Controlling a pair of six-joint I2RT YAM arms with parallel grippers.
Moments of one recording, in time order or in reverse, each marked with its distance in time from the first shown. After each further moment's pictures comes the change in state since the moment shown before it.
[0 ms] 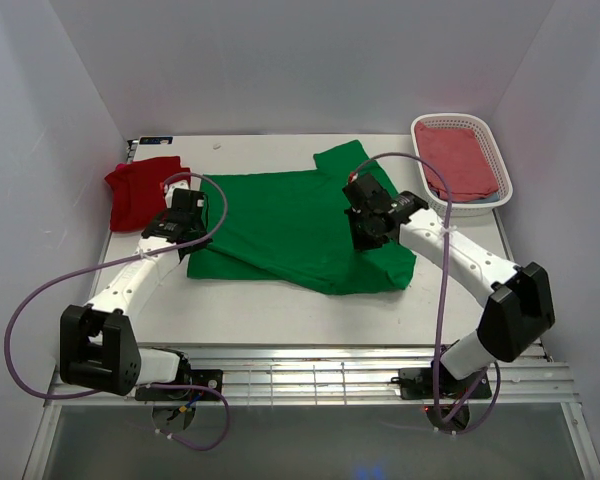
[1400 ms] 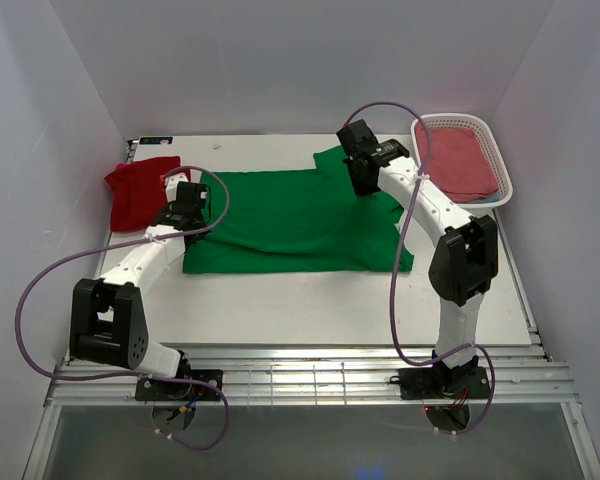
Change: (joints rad) left arm 0.019 0.132 0.043 0.122 -0.113 0.015; right arm -0.150 0.464 0.594 -0.059 0.221 -0.269
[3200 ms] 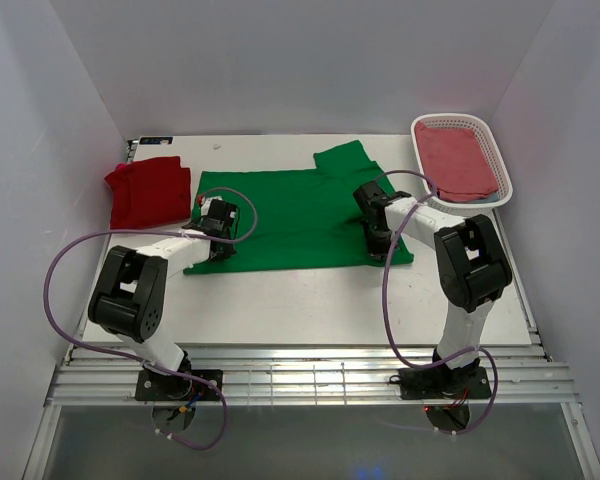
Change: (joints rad) left arm -0.130 0.198 -0.089 0.130 0.104 -0.005; right arm -0.062 -0.079 -0.593 0.182 -0.182 0.141
